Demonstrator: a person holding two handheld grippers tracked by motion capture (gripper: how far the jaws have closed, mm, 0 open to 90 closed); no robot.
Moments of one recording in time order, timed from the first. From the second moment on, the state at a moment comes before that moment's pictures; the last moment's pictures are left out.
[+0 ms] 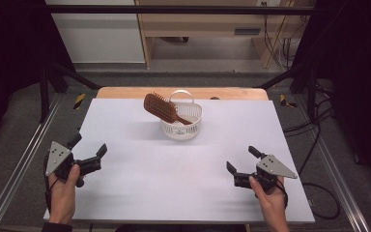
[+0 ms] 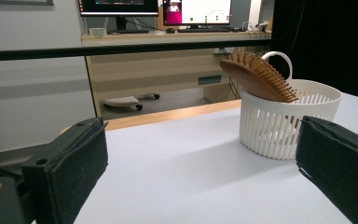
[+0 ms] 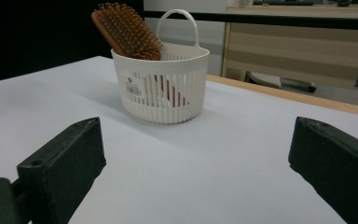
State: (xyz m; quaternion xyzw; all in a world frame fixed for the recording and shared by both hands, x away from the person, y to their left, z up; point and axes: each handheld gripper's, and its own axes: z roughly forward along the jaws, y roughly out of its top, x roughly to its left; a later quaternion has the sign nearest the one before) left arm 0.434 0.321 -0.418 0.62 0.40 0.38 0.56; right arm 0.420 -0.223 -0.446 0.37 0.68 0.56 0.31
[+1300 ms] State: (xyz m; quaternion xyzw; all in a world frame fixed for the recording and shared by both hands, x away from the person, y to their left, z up) left arm 0.410 0.312 -0.452 0.64 0.39 0.37 0.55; right arm 0.416 -0.259 -0.466 0.38 0.67 0.55 0.32
